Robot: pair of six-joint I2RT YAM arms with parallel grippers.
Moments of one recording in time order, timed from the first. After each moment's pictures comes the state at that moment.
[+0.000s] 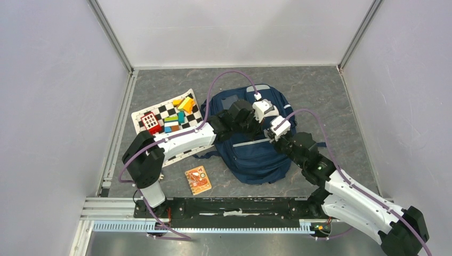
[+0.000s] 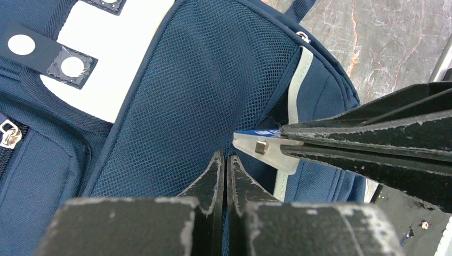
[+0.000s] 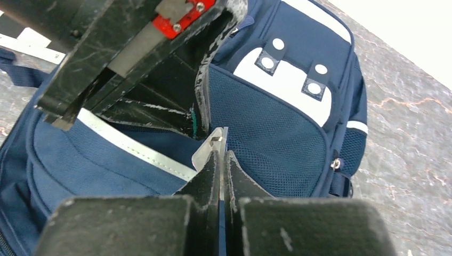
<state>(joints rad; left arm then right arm) -0.91 1.72 1.26 -0.12 0.16 -0.08 0.70 0.79 0.46 0.05 0.11 -0.21</state>
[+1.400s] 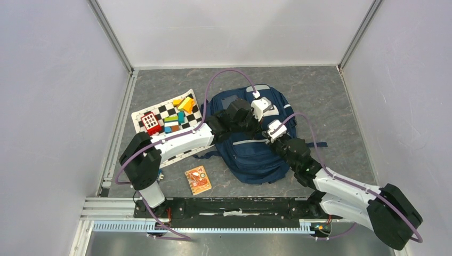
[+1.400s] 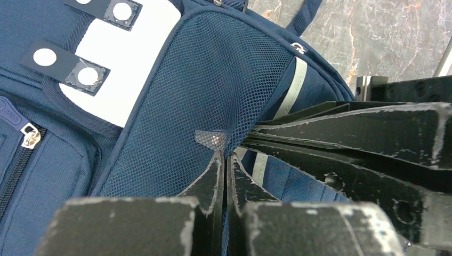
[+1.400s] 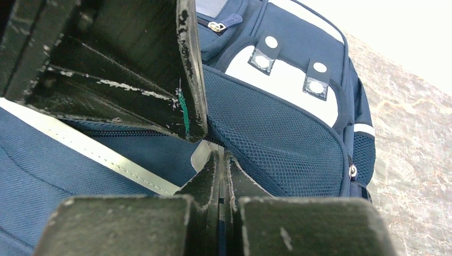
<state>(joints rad) -0.91 1.69 1.25 -0.10 0.14 -0.08 0.70 0.97 0.28 0.52 0.19 -0.21</state>
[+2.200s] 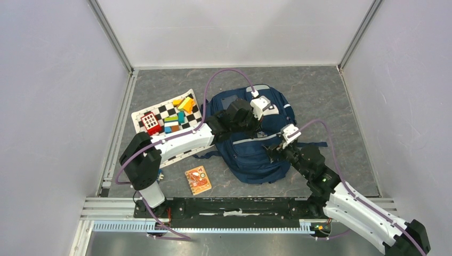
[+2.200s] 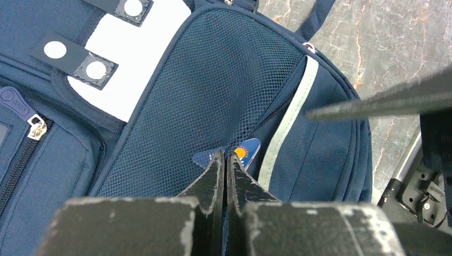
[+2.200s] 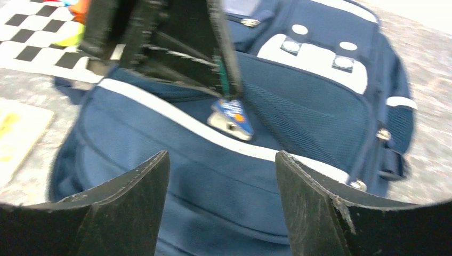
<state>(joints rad) -0.91 1.69 1.25 -0.09 0.10 -0.12 0.71 0.59 0.27 0.16 0.11 -0.02</state>
